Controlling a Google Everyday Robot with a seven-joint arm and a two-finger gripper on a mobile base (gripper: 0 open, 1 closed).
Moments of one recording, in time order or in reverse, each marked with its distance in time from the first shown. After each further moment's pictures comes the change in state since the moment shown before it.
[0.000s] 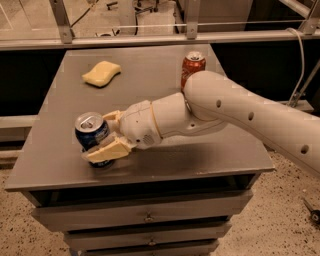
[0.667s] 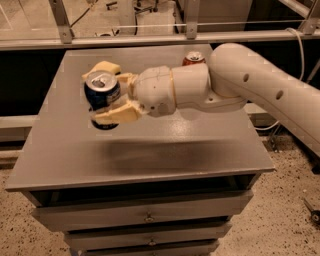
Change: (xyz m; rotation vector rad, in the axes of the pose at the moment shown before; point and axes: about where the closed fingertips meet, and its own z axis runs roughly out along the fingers) arm -0.063 -0.037 -0.052 0.102 -0.134 -0.123
